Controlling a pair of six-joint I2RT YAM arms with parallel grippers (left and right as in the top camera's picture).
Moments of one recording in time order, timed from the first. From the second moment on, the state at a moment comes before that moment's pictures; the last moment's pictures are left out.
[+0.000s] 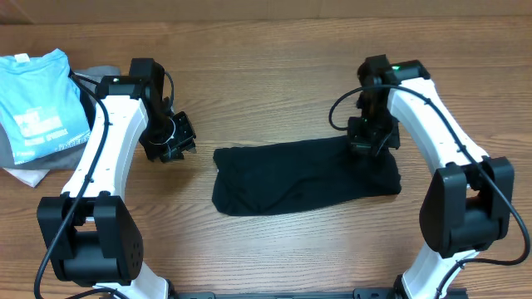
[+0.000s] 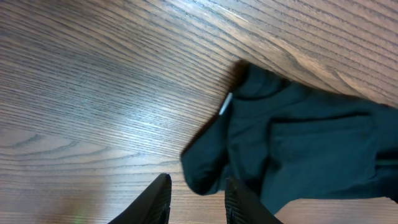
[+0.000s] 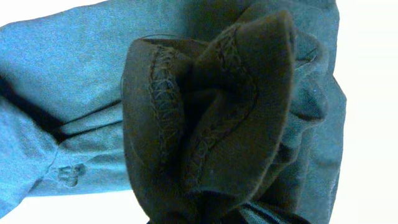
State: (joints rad) left arm -0.01 1.79 1.46 -1.25 0.24 -0.46; right arm 0.18 1.93 1.56 -1.35 -0.07 0.26
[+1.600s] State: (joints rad) left arm -0.01 1.79 1.46 -1.26 0.24 -0.46; right arm 0.19 1.82 1.28 -1.07 -0.04 0.43
